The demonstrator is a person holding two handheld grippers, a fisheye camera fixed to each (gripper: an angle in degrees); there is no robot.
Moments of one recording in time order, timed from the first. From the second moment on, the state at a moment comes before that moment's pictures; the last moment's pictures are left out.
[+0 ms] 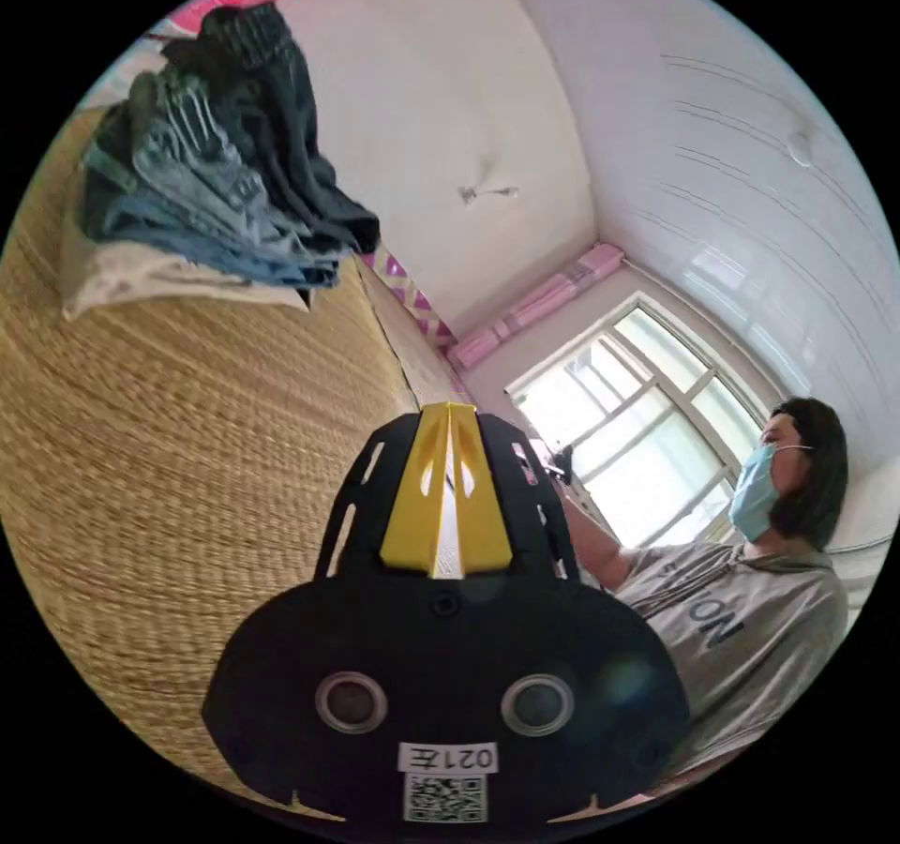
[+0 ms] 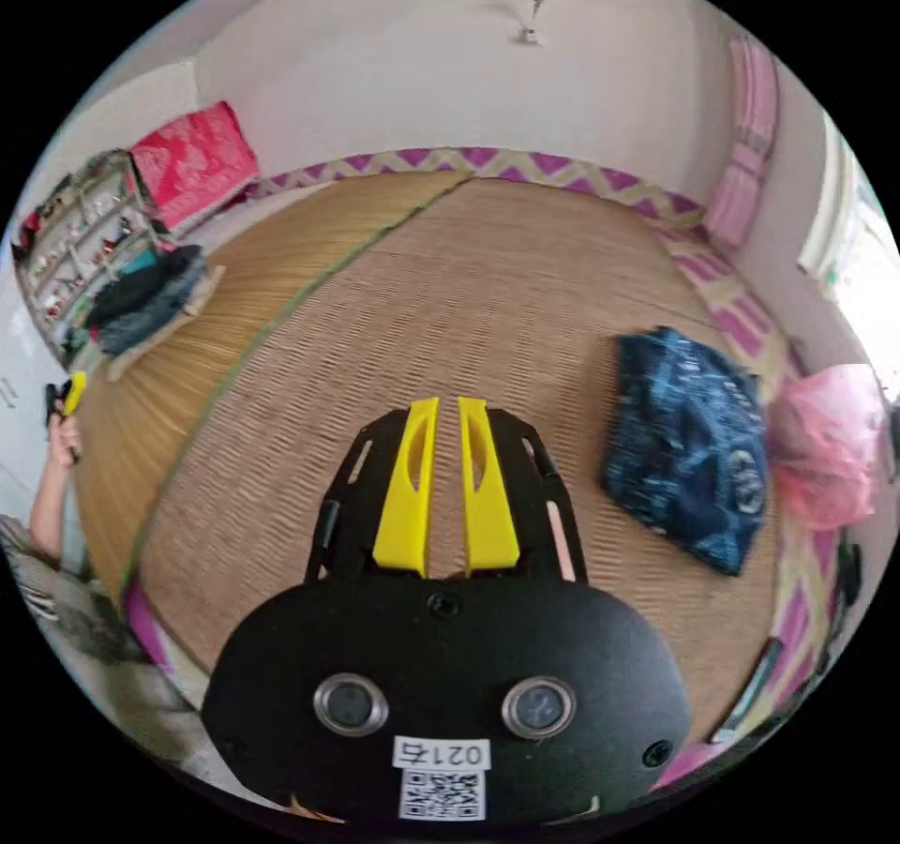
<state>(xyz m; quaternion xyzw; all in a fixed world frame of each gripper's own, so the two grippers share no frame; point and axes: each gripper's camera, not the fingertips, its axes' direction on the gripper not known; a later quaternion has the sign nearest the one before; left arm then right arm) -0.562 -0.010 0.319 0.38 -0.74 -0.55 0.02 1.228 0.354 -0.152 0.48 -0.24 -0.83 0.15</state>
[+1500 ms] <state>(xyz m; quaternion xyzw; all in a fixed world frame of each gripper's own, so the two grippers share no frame) -0.792 0.069 0.179 0.39 -0.62 -0.68 0.07 1.377 0.402 0.157 0.33 -0.27 -0.90 0.10</state>
